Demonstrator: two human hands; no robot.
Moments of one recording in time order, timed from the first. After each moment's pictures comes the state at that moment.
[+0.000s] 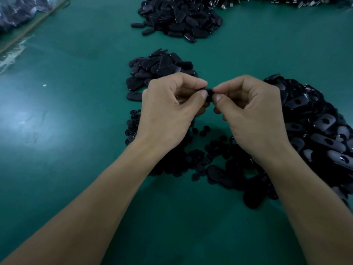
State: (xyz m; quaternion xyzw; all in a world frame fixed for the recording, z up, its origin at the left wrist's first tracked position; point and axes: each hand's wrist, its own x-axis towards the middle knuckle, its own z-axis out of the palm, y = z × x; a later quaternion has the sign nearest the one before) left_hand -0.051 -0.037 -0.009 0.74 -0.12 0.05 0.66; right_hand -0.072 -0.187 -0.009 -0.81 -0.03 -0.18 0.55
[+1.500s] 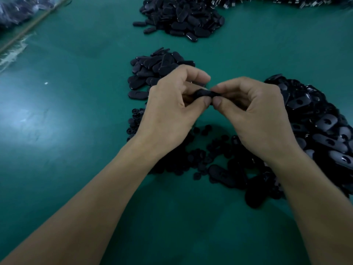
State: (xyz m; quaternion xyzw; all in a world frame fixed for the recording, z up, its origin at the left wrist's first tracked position) left_hand -0.048 -0.031 -0.008 0.80 -0.16 0.06 0.58; right_hand -0.070 -0.193 -0.007 -0.85 -0.08 -0.17 0.50
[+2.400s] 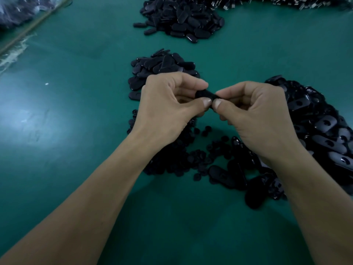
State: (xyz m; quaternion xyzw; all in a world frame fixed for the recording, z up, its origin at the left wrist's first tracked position) left_hand -0.046 -0.026 -0.002 0.77 -0.13 0.04 0.62; right_hand -0.072 -0.194 -0.006 -0.82 -0.03 -0.14 0.56
